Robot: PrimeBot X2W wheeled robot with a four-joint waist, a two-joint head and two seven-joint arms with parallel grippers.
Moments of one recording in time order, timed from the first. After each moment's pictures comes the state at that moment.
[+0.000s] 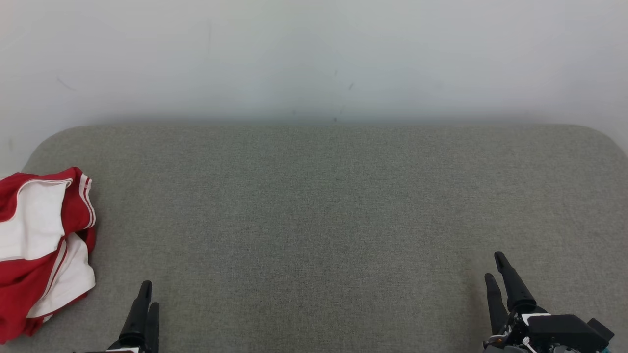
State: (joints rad) left arm -0.06 0.04 0.10 0.29 -1.61 -0.13 0.11; right arm -0.07 -0.05 -0.11 0.28 1.61 0.13 0.11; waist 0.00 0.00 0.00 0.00
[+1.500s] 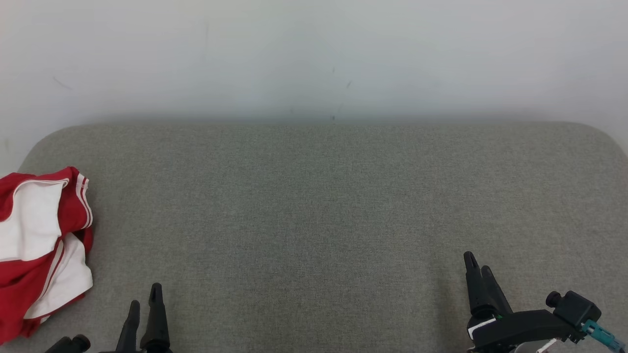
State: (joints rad) left arm -0.04 0.05 0.07 0.27 -0.83 -0.13 -0.08; right arm -0.08 -0.08 0.03 0.30 0.92 0.13 -0.08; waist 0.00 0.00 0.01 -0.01
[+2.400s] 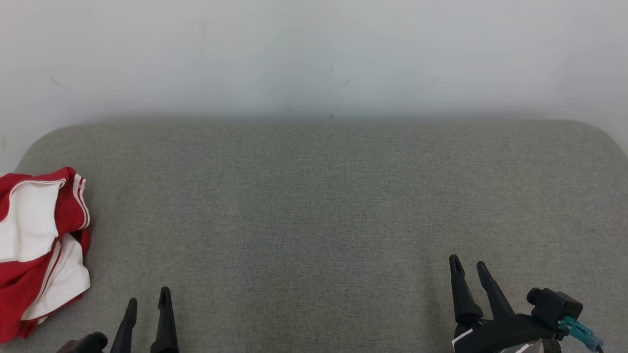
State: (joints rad) left arm -0.02 0.05 0.05 0.27 -0.50 -0.13 -0.15; right arm -0.08 -0.08 0.06 0.32 0.59 0.13 -0.16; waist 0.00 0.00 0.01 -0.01
